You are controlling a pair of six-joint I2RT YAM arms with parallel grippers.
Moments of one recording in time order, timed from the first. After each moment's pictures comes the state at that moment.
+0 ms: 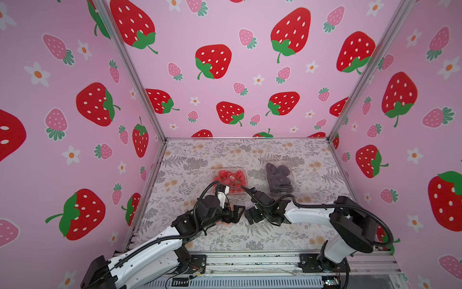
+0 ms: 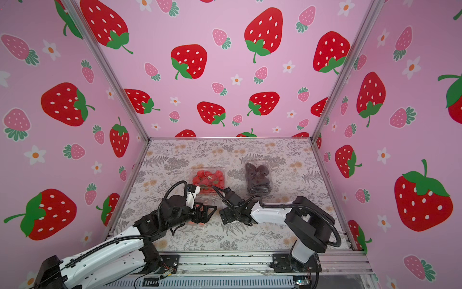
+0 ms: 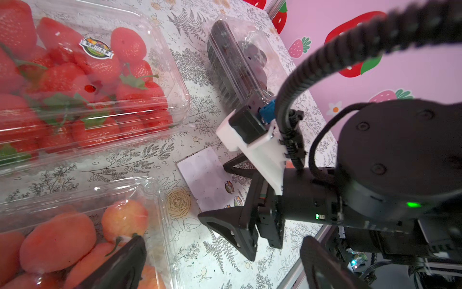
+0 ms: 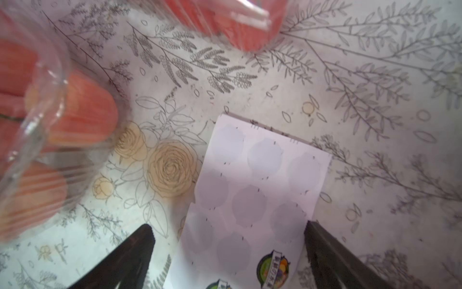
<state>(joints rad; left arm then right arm) -0.81 0.83 0.48 -0.19 0.06 -0.61 1.08 1.64 0.79 -0.14 0.08 0.44</state>
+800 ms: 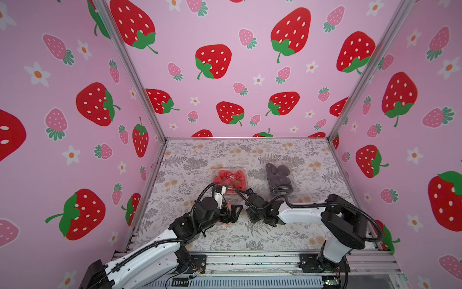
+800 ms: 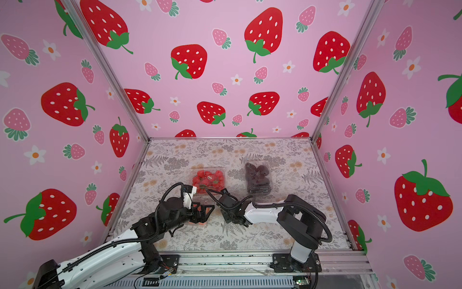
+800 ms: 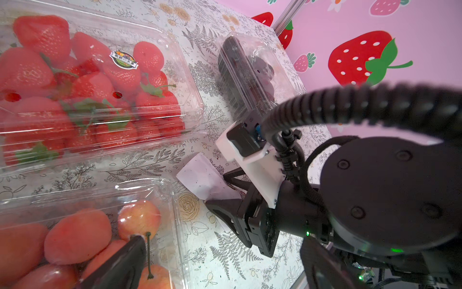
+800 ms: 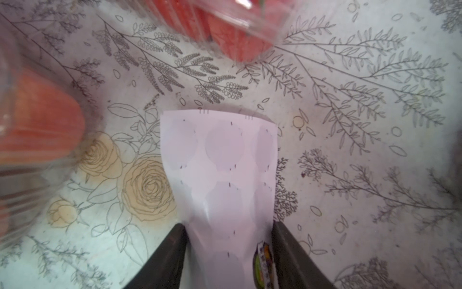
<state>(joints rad) -0.81 0.78 0.44 -0.18 0.00 -0.63 1.14 1.70 0.84 -0.18 0.25 0.43</state>
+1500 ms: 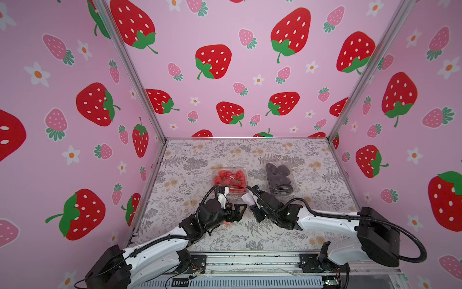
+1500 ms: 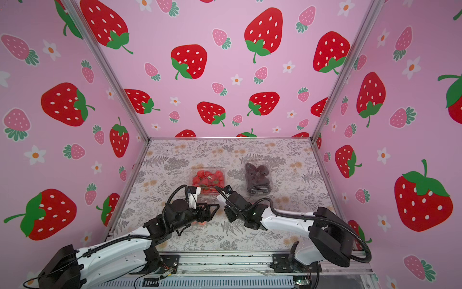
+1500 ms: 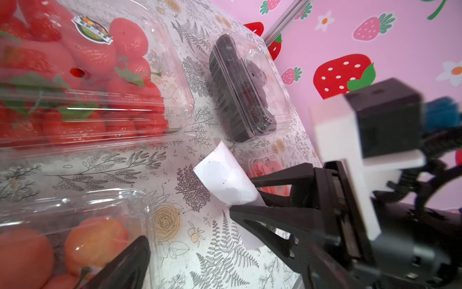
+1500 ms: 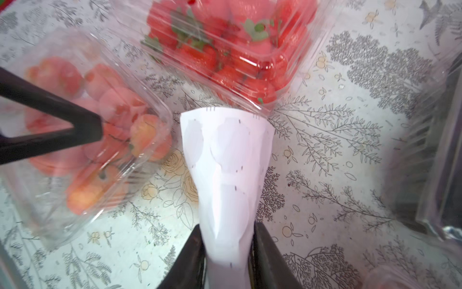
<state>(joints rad) -0.82 0.95 0.33 0.20 0.04 -0.75 1.14 1.38 0.69 -0.07 0.20 0.33</state>
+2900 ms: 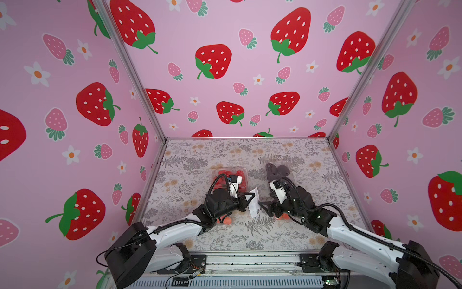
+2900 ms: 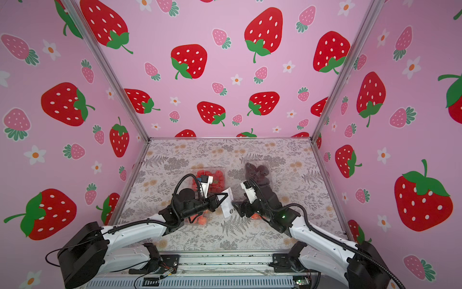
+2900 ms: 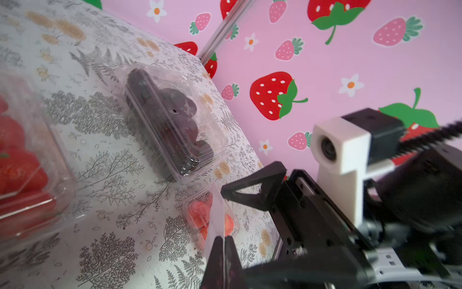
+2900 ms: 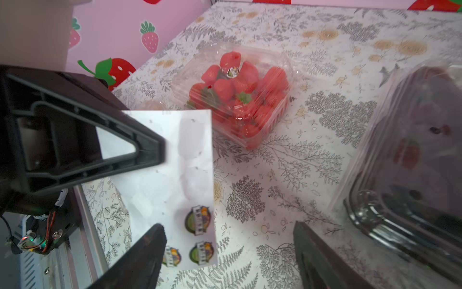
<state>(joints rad) -0.78 1.20 0.49 0.51 0.28 -0.68 0.82 0.96 0.48 0.02 -0.22 0.22</state>
